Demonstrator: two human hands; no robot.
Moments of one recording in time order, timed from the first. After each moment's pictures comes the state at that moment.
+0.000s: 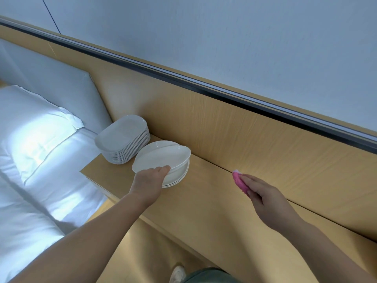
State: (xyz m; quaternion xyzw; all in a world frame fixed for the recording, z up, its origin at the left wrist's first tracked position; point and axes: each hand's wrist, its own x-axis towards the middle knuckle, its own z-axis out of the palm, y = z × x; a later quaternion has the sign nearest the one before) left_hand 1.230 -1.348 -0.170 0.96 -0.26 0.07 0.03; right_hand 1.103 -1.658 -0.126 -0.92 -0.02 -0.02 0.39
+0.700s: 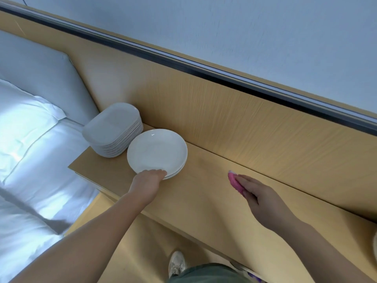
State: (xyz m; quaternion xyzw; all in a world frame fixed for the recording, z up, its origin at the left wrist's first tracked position) left_hand 1.242 -1.337 -0.224 0.97 -0.22 -0.12 0.05; right_hand 1.091 -1.633 -0.145 -0.94 0.02 0.03 0.34
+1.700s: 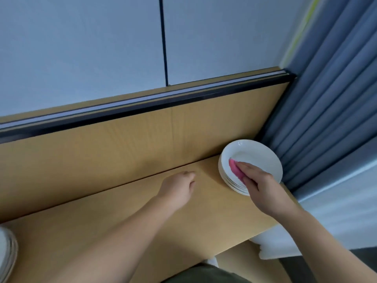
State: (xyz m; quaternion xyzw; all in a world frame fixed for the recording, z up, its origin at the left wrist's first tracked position) left_hand 1.060 -1.763 -0.182 0.78 -0.60 -0.15 0.12; right_hand 0.832 -1.856 -0.126 -0.84 0.35 -0.19 0.36
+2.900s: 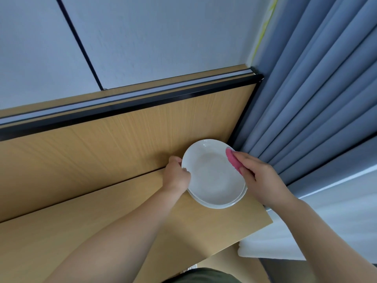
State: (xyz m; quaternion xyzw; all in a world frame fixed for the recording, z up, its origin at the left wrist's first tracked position) left_hand 0.979 -1.903 -0.184 0.82 -0.27 -0.35 0.36; right_hand 0.769 -1.970 -0.114 -0.83 0.36 -0.20 0.37
